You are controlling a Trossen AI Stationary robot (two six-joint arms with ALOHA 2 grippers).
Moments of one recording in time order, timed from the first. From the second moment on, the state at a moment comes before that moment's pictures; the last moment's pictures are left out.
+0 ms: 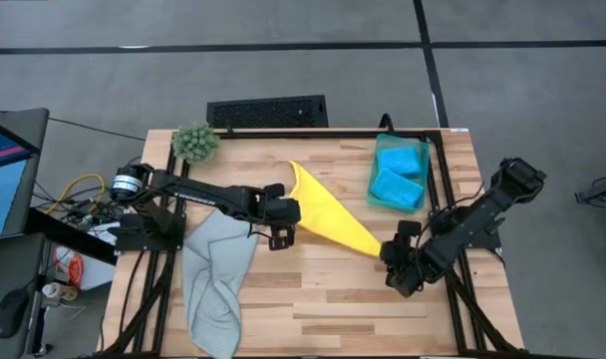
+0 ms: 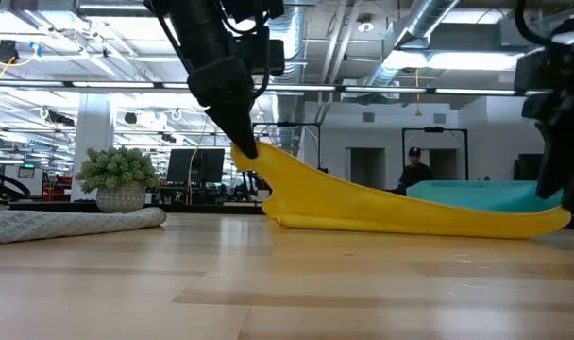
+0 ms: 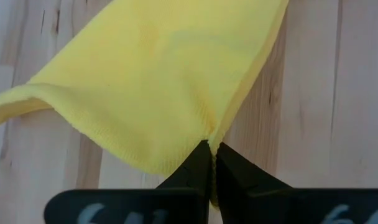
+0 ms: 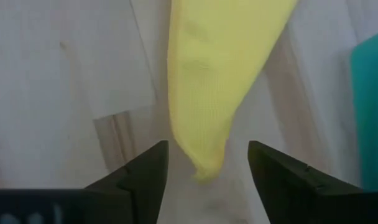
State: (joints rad) left arm -0.06 1.70 1.20 -0.62 -0.22 -0.08; right arm 0.73 1.43 0.69 -0.78 0.47 0.90
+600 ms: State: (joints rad) left arm -0.06 1.70 1.21 -0.62 -0.22 -0.07; right arm 0.70 1.54 0.66 -0.71 0.43 0.86
